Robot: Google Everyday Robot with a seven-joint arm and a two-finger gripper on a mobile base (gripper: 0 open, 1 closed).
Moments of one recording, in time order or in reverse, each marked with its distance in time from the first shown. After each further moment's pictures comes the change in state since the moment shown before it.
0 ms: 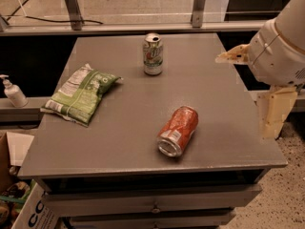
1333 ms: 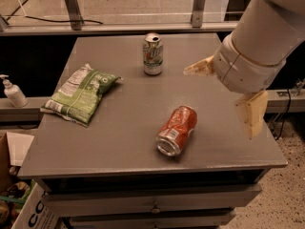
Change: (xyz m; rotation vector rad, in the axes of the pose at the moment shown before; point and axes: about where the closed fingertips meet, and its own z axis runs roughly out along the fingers) arm -0.032 -0.009 0.030 -0.040 0.057 -0.352
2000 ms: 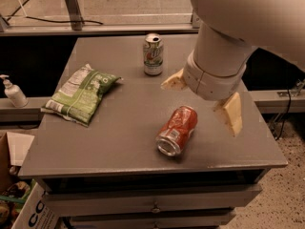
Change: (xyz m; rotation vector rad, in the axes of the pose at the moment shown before) arm -0.017 -0.019 0.035 -0.074 0.077 -0.226
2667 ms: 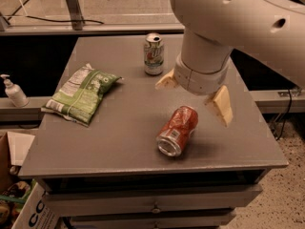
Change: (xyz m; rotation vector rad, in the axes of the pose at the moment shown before) arm 0.015 -0.022 0.023 -0.036 0.027 -0.094
